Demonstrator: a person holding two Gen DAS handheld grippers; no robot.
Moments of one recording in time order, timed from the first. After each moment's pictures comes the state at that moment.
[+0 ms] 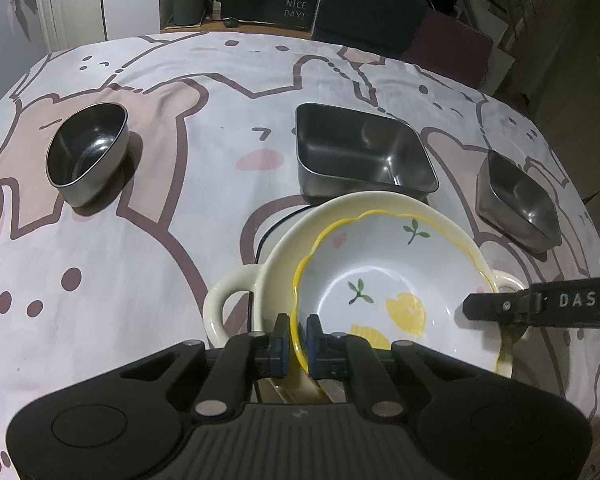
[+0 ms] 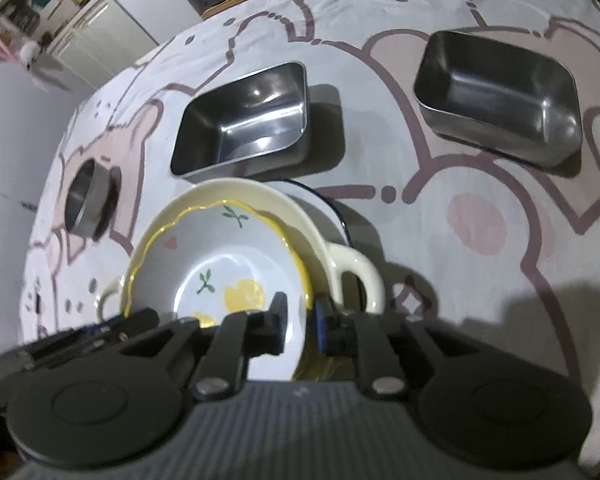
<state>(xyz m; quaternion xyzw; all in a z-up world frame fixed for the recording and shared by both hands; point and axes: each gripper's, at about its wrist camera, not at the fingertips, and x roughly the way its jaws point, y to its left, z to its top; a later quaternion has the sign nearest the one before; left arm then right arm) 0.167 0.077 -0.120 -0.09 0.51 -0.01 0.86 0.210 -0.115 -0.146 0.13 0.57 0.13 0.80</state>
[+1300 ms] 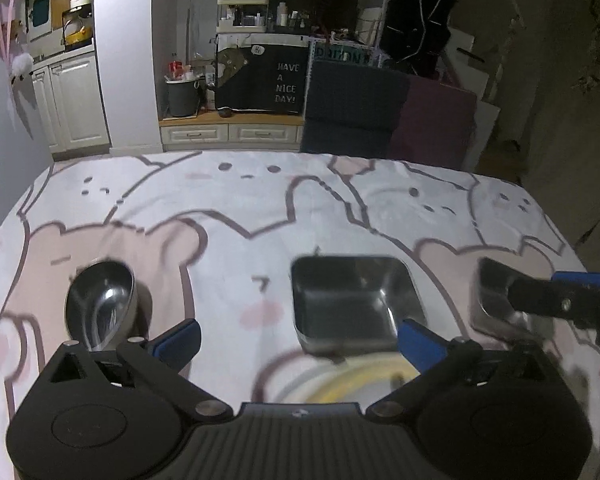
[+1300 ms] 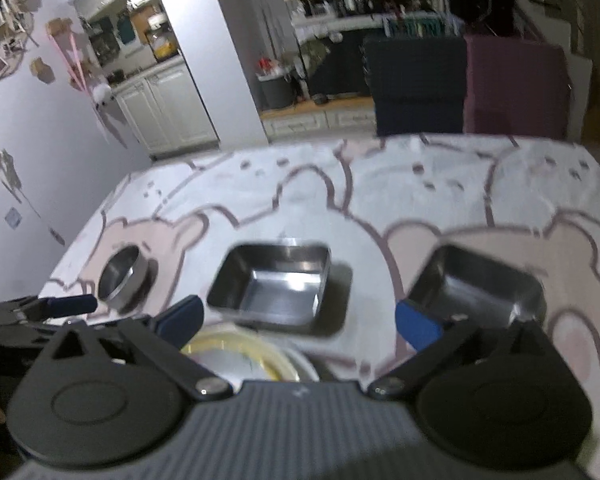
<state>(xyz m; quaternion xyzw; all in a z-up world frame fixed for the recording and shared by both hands) 0.224 0.076 -0.054 -0.04 0.39 -0.01 0.92 0.221 -0.138 -0.056 0.05 0.38 0.20 0.90</state>
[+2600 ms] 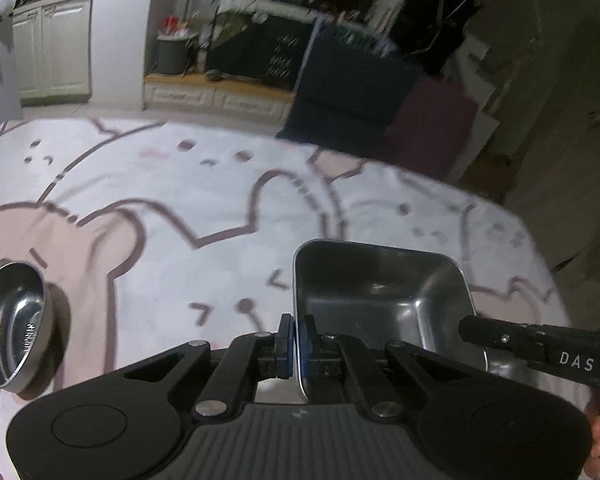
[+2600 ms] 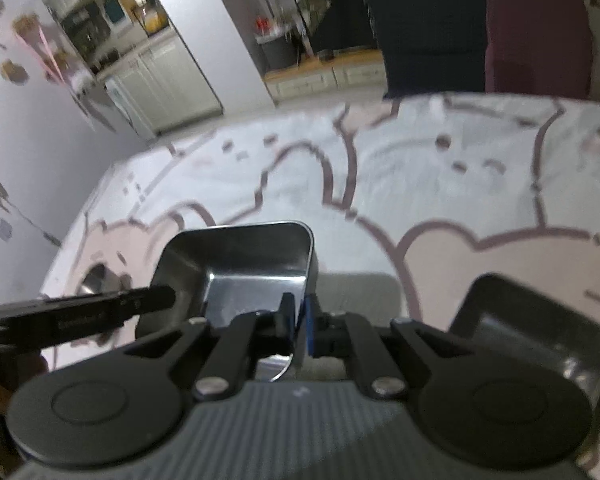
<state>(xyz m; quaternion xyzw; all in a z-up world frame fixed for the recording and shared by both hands) 0.301 0.063 -0.070 -0.13 0.42 -0.04 0.90 0.331 -0.134 -0.095 0.08 0.45 0.21 0.87</state>
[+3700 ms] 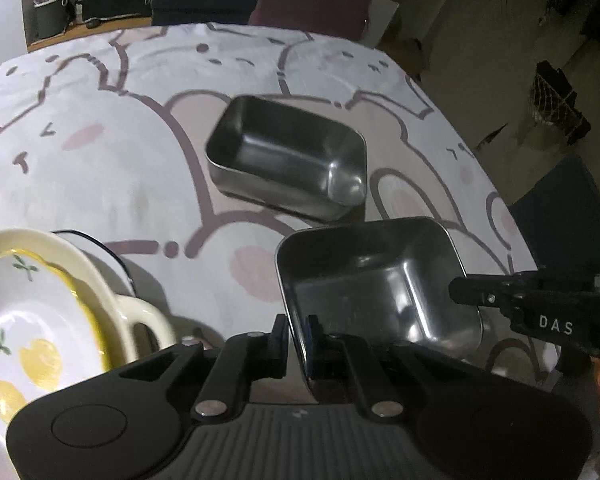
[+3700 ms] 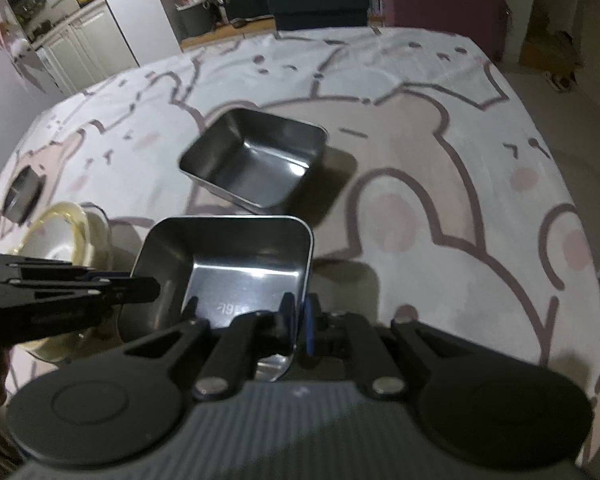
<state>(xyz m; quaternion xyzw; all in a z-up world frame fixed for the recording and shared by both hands) 0.209 -0.134 -0.133 -0.06 0.53 -0.18 0.83 0.185 -0.314 -0.120 0.02 0.51 0.10 0.86</state>
